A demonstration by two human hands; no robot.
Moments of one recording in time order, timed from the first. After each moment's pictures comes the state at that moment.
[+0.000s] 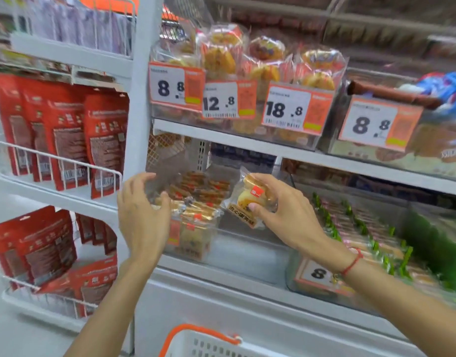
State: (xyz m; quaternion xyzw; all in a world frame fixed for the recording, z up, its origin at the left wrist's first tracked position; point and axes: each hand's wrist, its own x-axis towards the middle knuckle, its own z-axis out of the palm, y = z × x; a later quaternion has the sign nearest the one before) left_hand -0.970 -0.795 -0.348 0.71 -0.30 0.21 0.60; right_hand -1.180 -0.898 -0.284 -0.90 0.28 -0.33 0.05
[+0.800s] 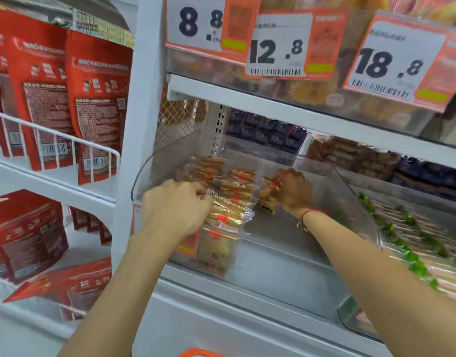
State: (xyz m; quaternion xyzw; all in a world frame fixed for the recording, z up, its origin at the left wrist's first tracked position) left_hand -0.933 -0.842 -0.335 0.87 -0.44 0.06 0.24; right_hand -1.059 -1.076 -0.354 -0.87 0.44 -0.23 -0.03
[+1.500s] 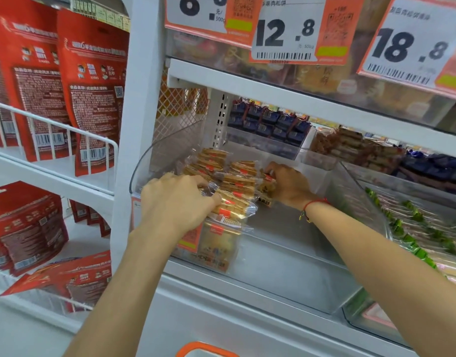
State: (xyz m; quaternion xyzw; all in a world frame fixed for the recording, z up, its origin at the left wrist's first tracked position) left_hand -0.929 -0.842 -0.338 0.87 -0.45 0.04 0.20; right_hand -1.049 -1.082 -0.356 -0.91 0.39 -0.16 -0.03
